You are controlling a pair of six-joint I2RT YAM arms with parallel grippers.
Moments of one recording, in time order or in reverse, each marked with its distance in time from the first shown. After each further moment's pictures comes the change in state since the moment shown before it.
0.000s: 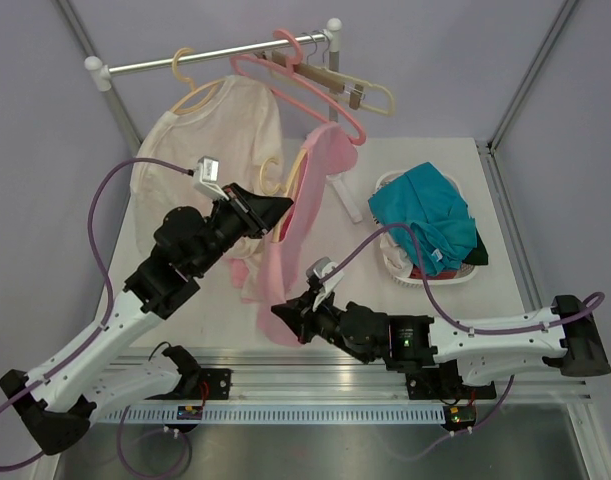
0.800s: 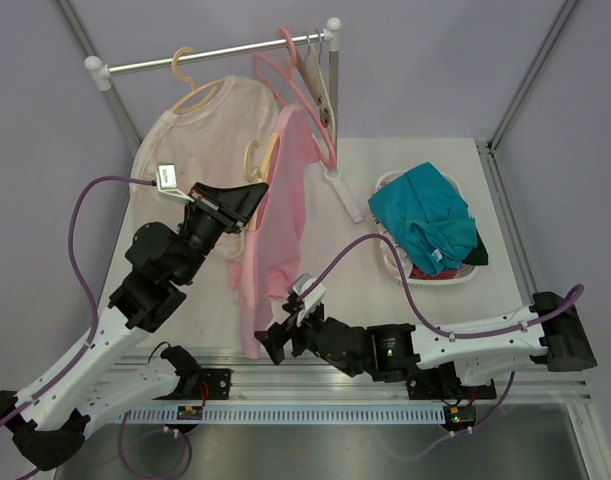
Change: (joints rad) left arm 0.012 -0.108 -0.031 0.107 -0.089 -0.127; right arm 0.087 0.106 0.020 -0.035 0.134 0.003
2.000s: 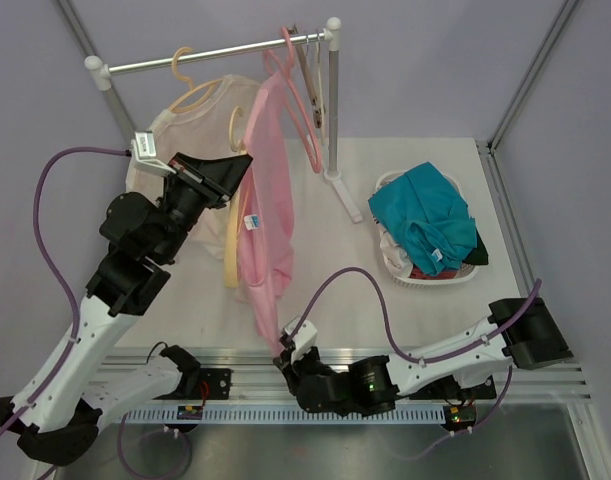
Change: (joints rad) left arm 0.121 0.090 0.245 -0.167 0.042 0.097; right arm 0.201 0.171 -0.027 -0.090 0.146 0.267
